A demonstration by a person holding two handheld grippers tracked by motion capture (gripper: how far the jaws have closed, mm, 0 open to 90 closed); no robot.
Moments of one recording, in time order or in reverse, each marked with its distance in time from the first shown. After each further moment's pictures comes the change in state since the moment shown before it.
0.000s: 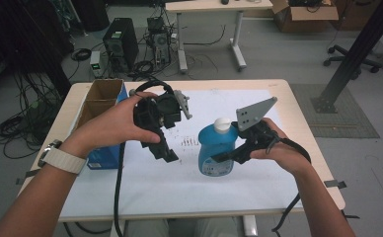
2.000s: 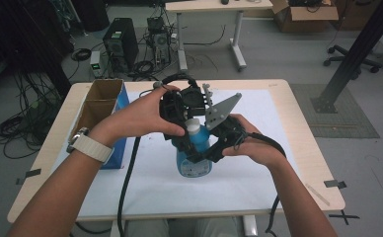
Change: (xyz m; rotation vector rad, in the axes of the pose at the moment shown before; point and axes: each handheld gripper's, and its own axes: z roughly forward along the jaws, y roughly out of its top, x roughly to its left) left arm 0.007 0.042 0.014 0.033 0.006 0.033; right arm -0.008 0.033 0.048 0.056 0.066 -0.040
